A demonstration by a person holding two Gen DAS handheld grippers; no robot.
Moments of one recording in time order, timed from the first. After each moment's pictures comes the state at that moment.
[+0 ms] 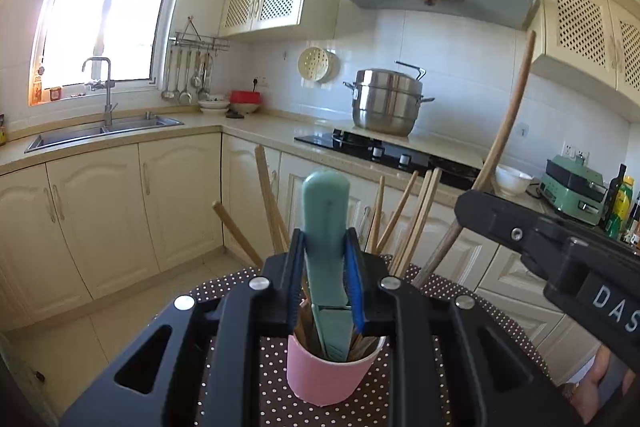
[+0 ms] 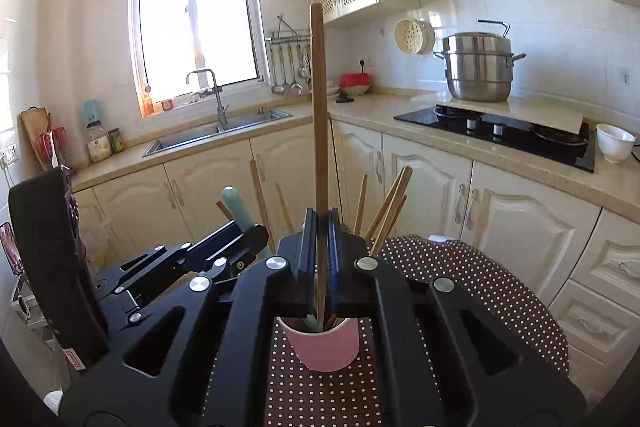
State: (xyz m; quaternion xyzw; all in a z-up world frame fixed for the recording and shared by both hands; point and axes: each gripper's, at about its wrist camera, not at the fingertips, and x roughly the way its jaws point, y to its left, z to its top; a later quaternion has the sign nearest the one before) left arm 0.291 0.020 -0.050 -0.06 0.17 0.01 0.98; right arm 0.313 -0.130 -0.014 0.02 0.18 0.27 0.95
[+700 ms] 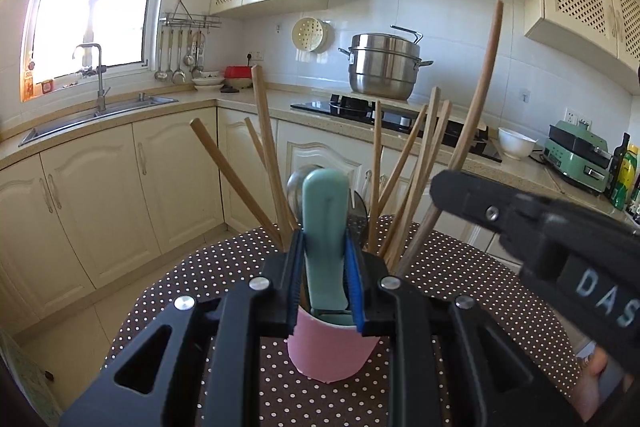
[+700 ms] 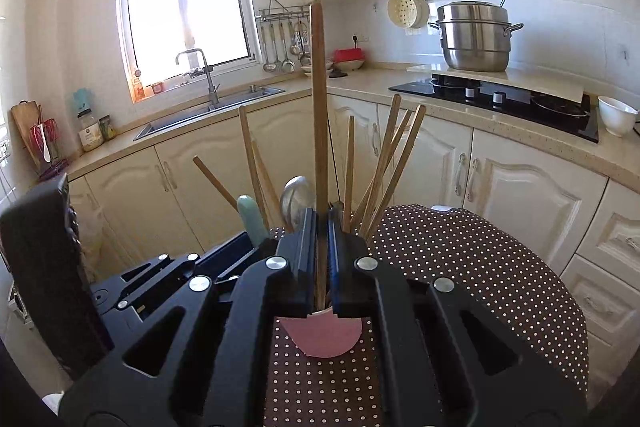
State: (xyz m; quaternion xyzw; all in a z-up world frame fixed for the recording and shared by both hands) left arm 0.302 0.016 -0.092 -0.04 0.21 0.00 0.98; right arm 0.323 -0.117 -0.056 0.02 0.22 0.26 0.94
